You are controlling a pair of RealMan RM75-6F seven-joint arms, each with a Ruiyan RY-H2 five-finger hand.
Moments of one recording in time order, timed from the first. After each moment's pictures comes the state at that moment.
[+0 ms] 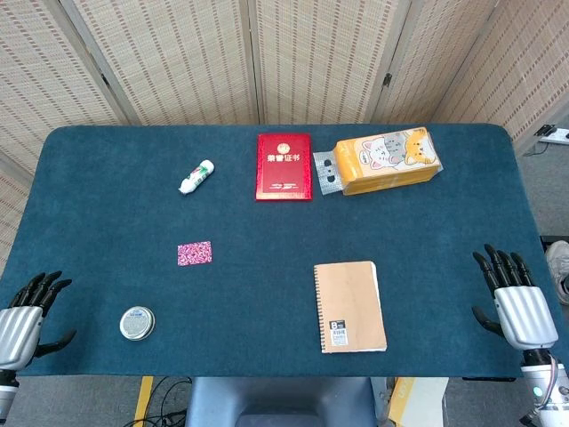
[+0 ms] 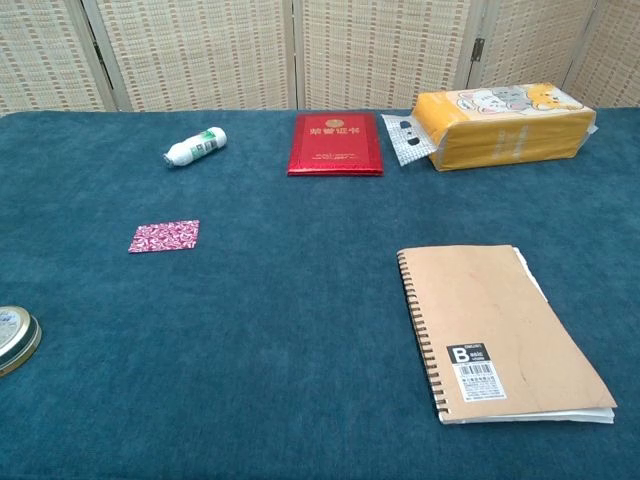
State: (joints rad) left arm -0.10 -1.05 0.00 -1.67 1.48 1.40 0.02; right arm 0.10 -1.12 0.04 -1.60 -1.51 1.43 -0.12
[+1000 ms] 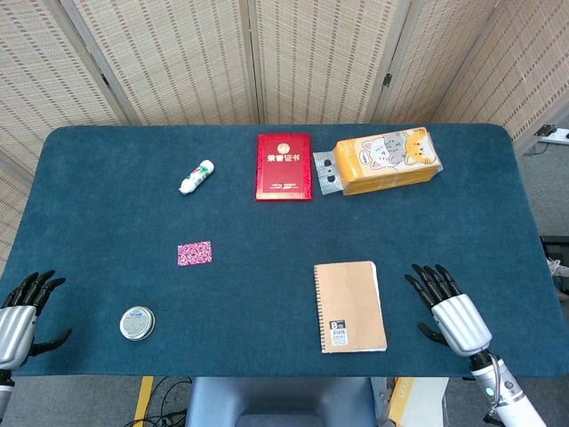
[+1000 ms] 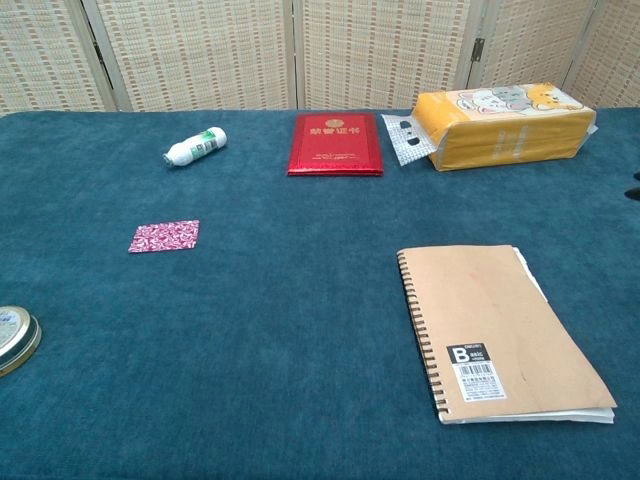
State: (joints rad) left arm -0.10 -1.05 -0.01 -1.67 1.46 1.40 0.01; right arm 0.18 -1.40 -0.04 -1.24 -1.78 1.46 0.03
